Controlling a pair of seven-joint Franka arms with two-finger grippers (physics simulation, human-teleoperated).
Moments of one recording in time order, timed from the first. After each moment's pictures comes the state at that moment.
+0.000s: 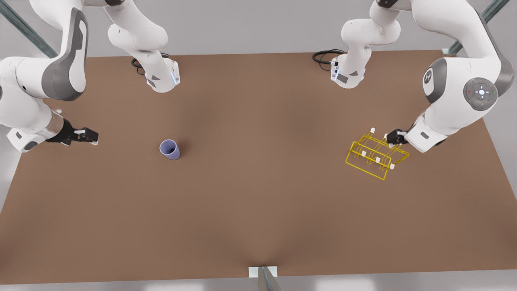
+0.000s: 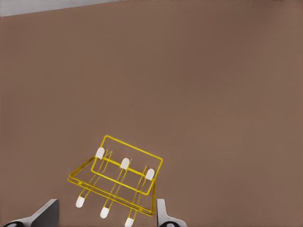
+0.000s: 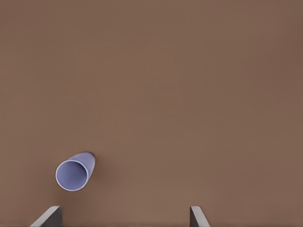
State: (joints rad) left arm -0.04 0.18 -0.06 -1.45 0.05 1.58 0.01; right arm -0.09 0.07 0.00 -1.61 -0.03 1.59 -0.10
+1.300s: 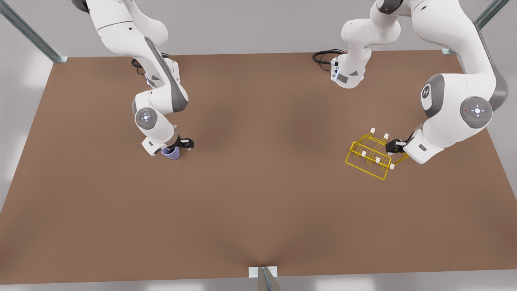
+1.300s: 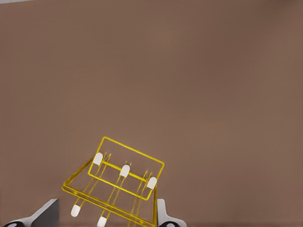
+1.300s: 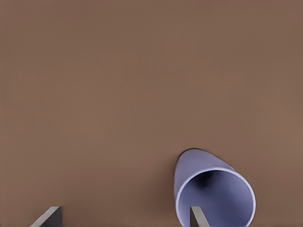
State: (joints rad) left arm -0.03 0.24 -0.05 -1.46 0.04 1.62 0.00; right arm 0.26 0.10 0.09 -2.25 0.07 2.28 0.36
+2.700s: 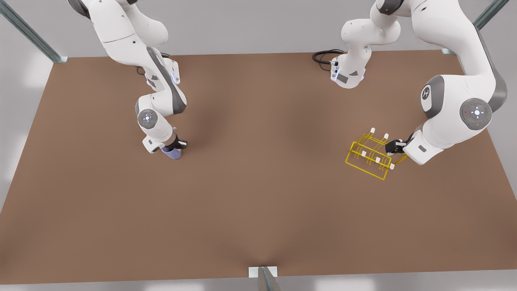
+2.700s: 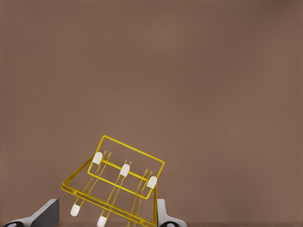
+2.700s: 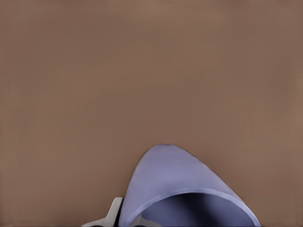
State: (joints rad) left arm -0.03 0.24 -0.05 -1.46 0.04 1.61 0.01; right arm 0.22 0.12 0.09 -2.44 0.05 2.51 0.40
